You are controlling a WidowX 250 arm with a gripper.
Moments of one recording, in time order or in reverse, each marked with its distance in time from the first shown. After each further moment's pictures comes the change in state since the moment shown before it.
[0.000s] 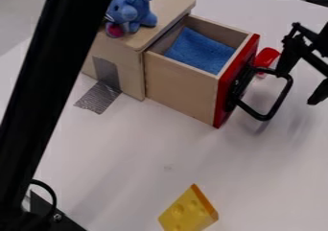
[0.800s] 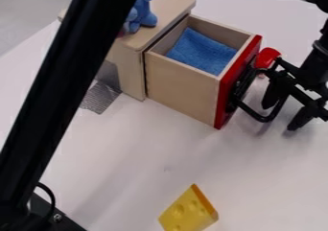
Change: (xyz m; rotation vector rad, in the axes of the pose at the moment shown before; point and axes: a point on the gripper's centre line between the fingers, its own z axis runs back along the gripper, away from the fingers) arm -0.004 -0.004 -0.046 -0.047 0.089 0.022
